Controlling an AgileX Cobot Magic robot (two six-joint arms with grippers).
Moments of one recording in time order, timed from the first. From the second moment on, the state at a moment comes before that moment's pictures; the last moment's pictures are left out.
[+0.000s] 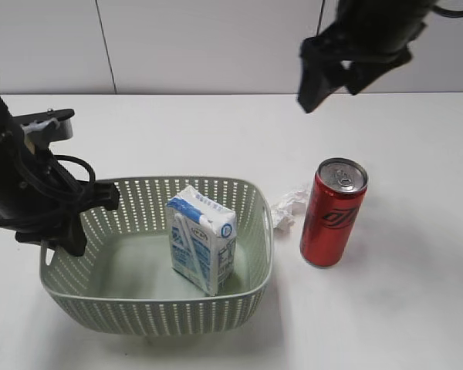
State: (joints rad) left arm -0.47 1.58 -0.90 -0.17 0.79 -0.37; right arm 0.42 1.77 -1.58 0.12 1.08 -0.15
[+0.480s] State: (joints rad) left arm -0.47 1.58 -0.90 -0.17 0.79 -0.36; right arm 0.06 1.74 -1.57 0.08 1.19 -0.14
